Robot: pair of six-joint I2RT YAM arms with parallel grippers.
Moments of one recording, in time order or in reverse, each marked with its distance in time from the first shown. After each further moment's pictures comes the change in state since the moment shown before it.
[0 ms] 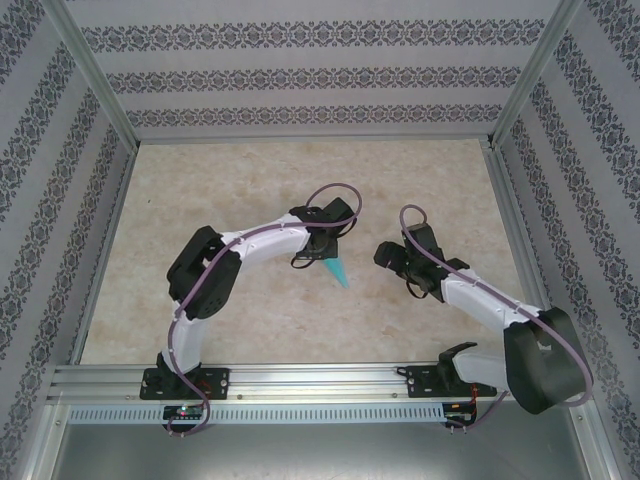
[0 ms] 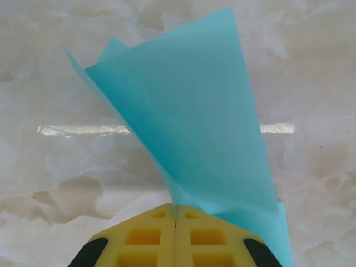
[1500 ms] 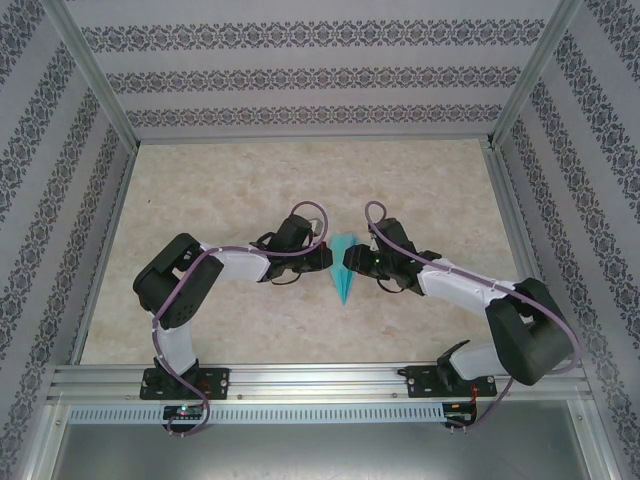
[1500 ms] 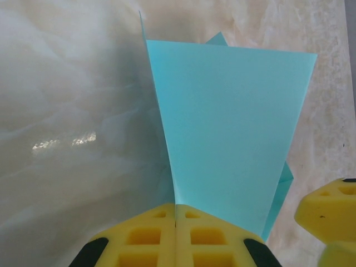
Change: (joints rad) left arm 0.121 -0.167 -0.603 0.956 0.544 0.019; right arm 0.192 0.187 0.105 0.138 -0.211 -0.001
